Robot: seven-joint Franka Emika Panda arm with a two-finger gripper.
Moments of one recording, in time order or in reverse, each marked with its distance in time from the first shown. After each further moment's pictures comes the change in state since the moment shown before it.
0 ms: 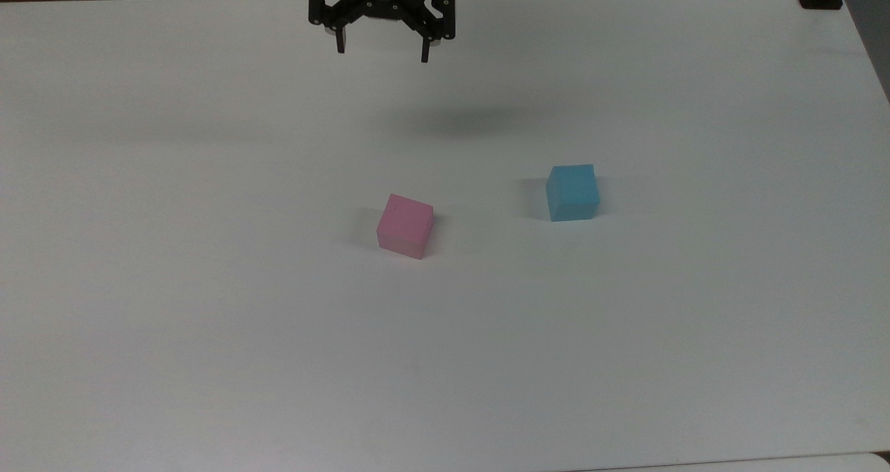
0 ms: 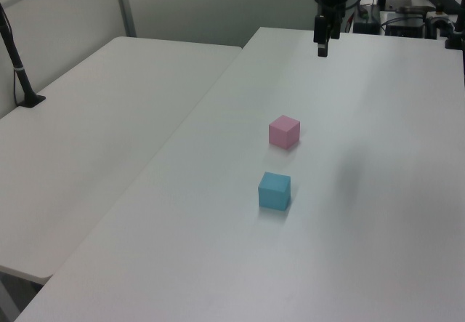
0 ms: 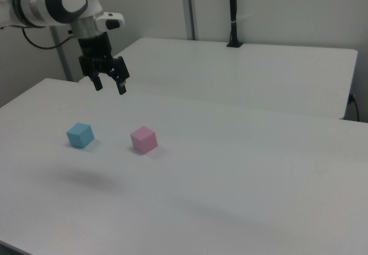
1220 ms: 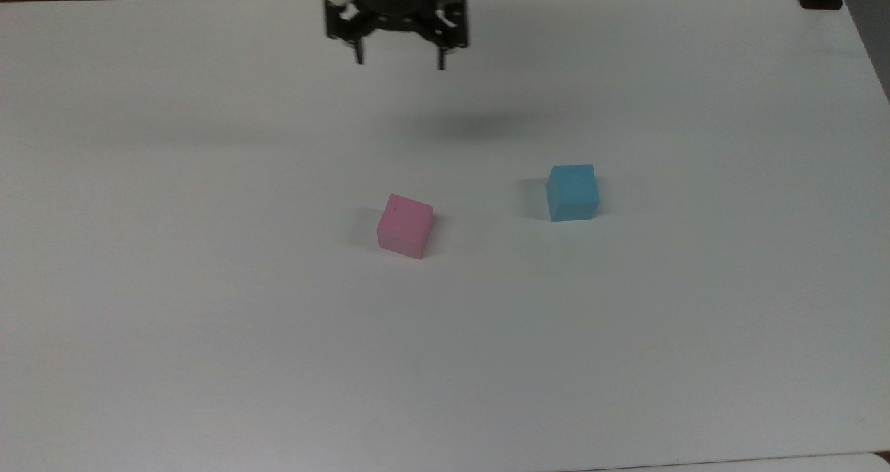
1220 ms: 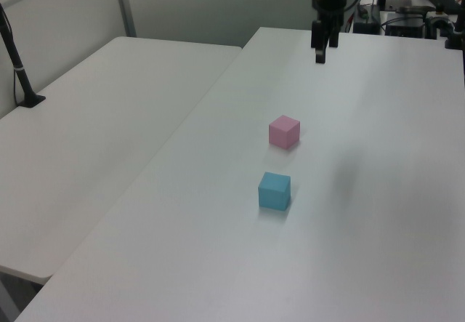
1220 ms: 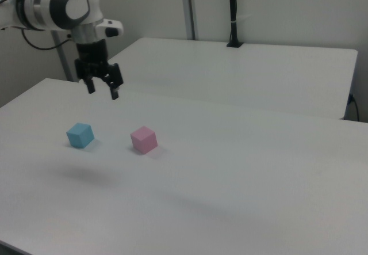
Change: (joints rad) arm 0.003 0.030 0.017 0.000 0.082 0.000 0.006
